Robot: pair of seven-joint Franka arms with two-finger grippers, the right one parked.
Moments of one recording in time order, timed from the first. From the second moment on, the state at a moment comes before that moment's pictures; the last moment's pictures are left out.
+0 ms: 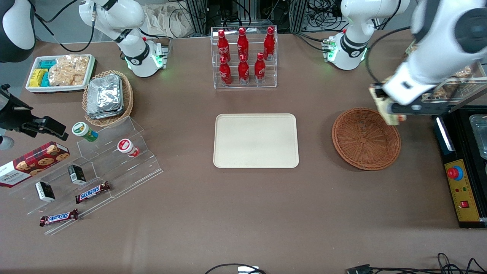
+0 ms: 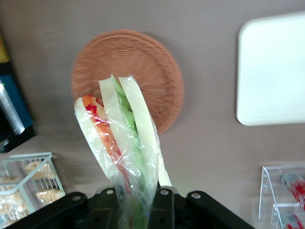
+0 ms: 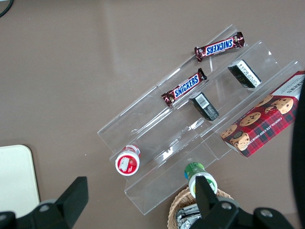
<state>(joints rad) 0.03 -0.06 -0.33 -1.80 0.06 1.48 -0.12</state>
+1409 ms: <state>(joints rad) -0.17 0.62 -0.63 -1.75 0.38 1.95 -0.57</state>
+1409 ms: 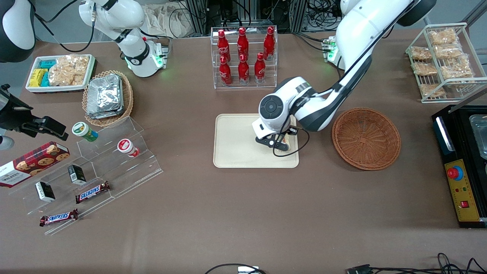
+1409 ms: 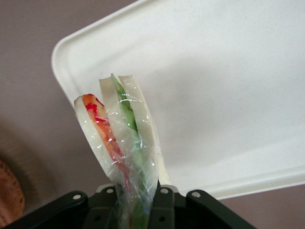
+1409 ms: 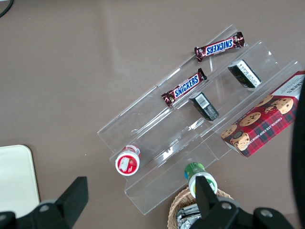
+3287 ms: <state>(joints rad) 0.05 0.33 -0.60 -1.64 0.17 1.73 -0.42</state>
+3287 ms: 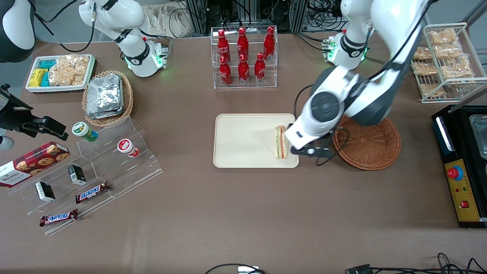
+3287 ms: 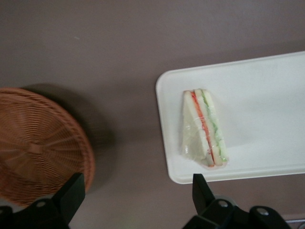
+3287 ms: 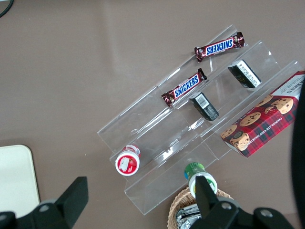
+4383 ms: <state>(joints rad) 0.02 -0.14 -0.05 -1.66 0.02 1.41 0.01</state>
